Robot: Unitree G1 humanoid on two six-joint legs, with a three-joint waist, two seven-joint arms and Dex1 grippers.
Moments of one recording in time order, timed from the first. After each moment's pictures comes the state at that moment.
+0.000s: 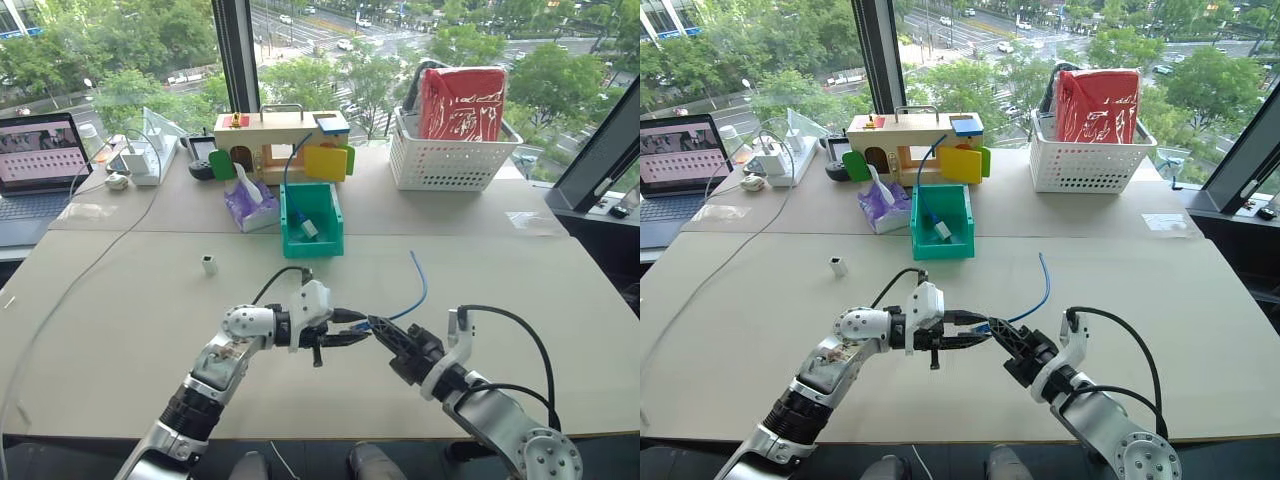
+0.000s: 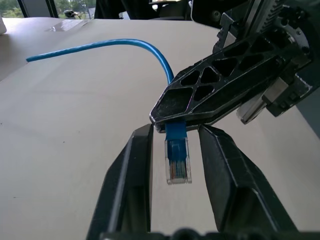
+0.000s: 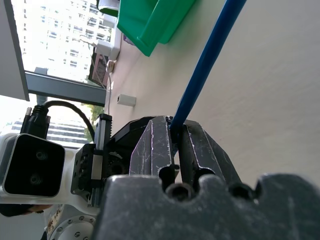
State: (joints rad) left arm -0.41 0.32 -0.30 -0.03 -0.26 0.25 -1.05; right arm 0.08 -0.17 -0.17 -0.53 1.58 0.85 -0.29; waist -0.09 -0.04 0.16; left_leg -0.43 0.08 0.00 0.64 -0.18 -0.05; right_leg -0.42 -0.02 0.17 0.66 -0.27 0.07
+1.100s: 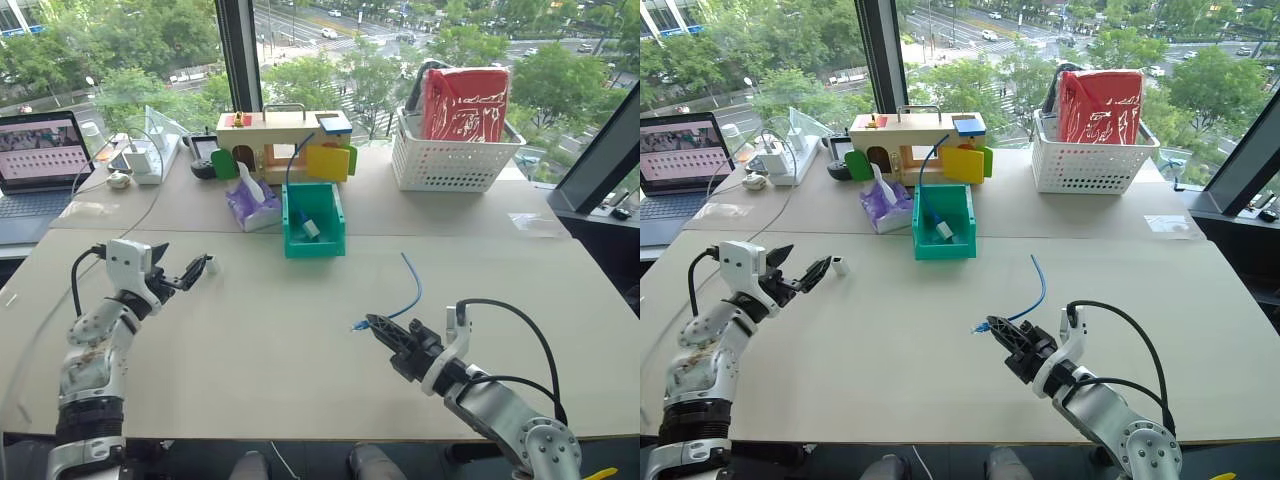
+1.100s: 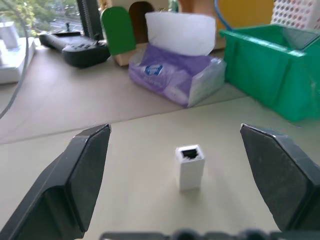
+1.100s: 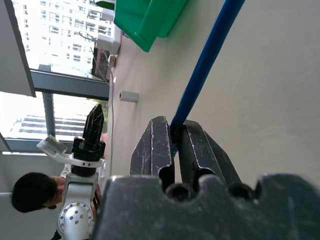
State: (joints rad) left arm -0.32 0.46 0.31 0.27 -0.29 0.12 -0.55; right arm 0.06 -0.29 -0.09 -0.46 1.70 0.75 -0.31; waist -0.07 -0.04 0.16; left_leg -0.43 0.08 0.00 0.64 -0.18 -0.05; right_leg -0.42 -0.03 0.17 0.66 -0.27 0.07
